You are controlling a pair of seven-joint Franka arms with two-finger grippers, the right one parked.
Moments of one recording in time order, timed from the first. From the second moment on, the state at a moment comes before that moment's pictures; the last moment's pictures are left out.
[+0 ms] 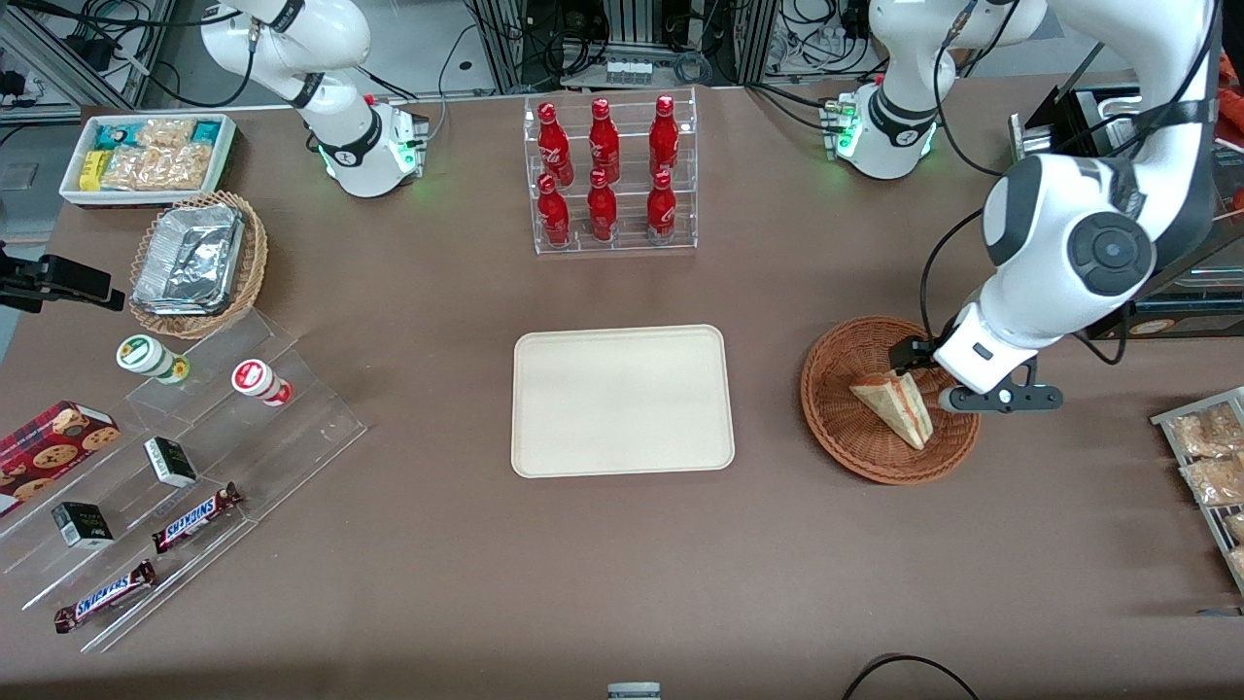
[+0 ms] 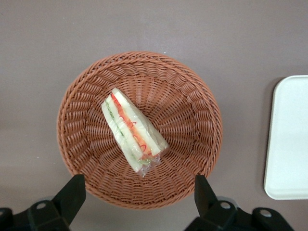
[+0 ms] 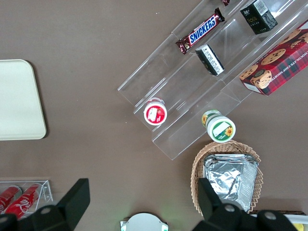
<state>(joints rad) -0.09 0.13 -0.10 -1.99 0.00 2.08 -0.20</state>
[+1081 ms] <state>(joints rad) -0.09 0.13 -0.10 -2.23 0.00 2.43 -0.82</state>
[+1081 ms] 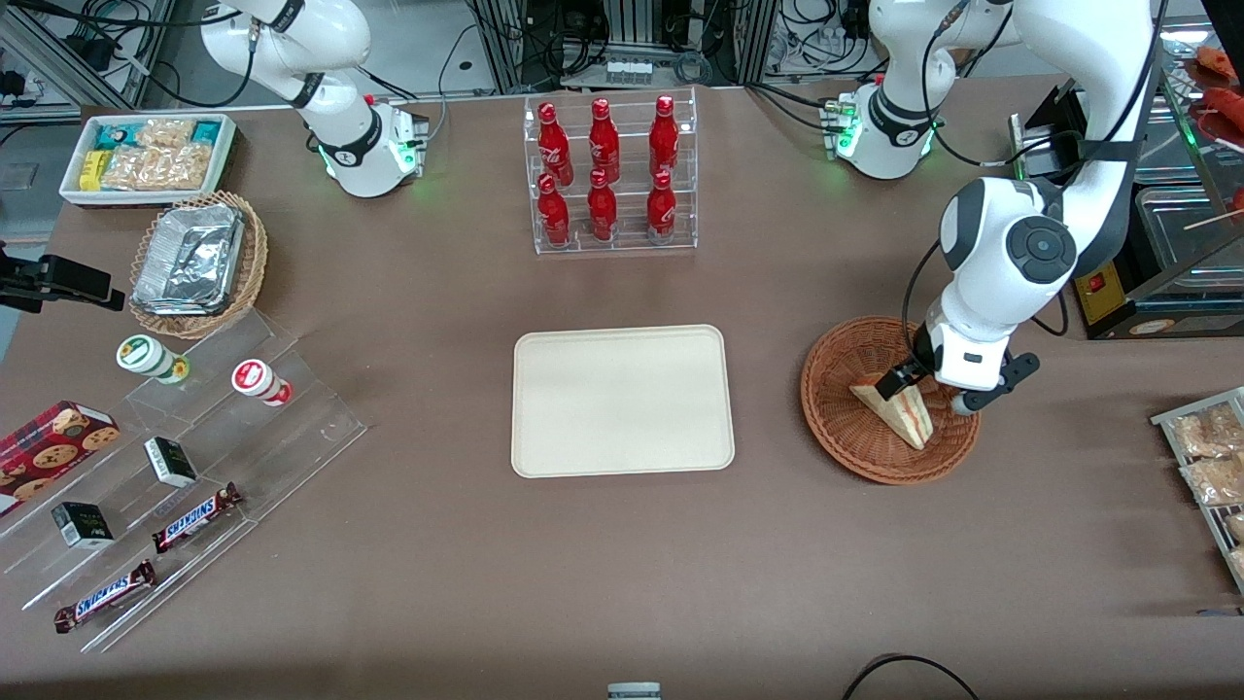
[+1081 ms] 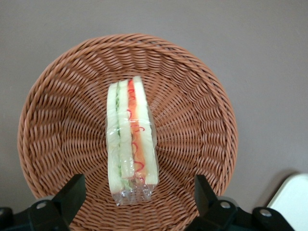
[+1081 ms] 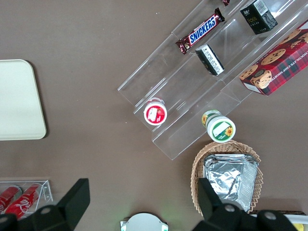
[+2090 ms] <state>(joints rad) -0.09 0.26 -0.09 -2.25 0.00 2.50 -1.03</state>
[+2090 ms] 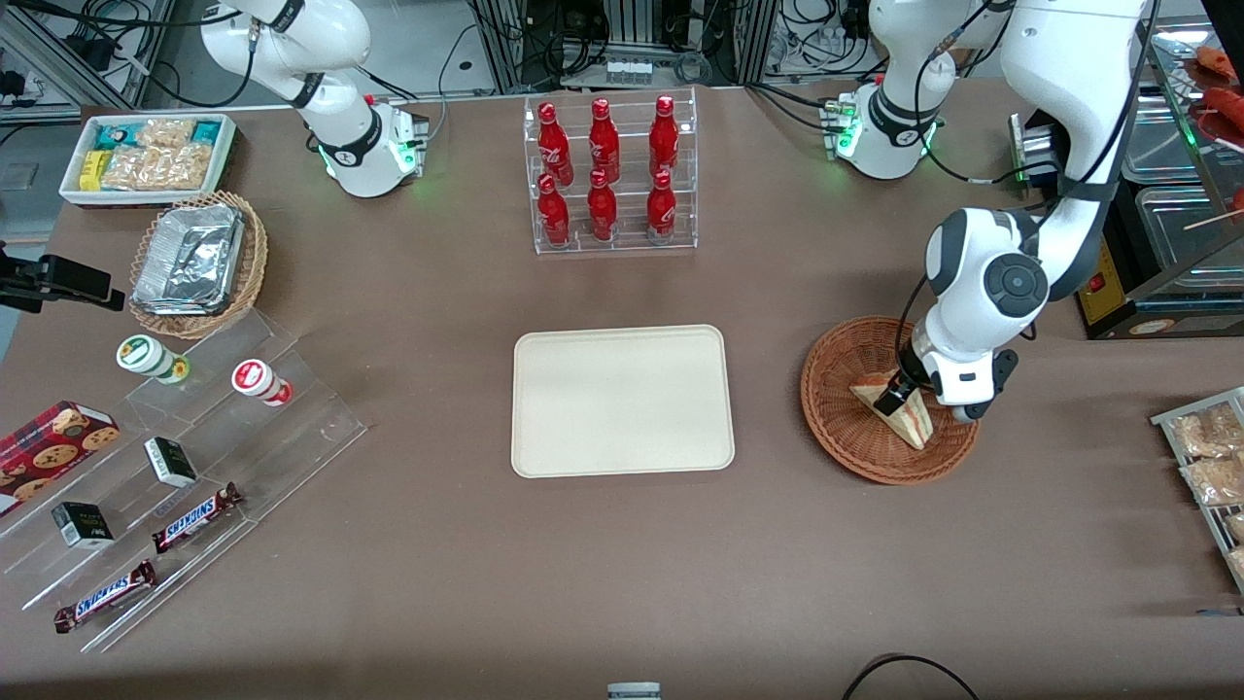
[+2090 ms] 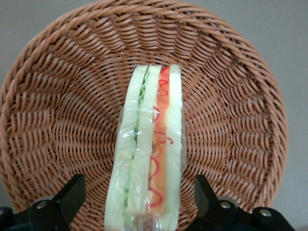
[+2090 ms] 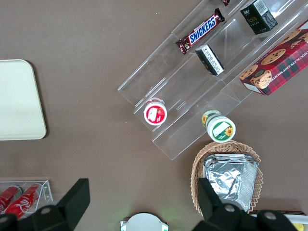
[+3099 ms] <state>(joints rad) -0.09 0.23 -0.09 -2.03 0.00 2.24 -1.01</state>
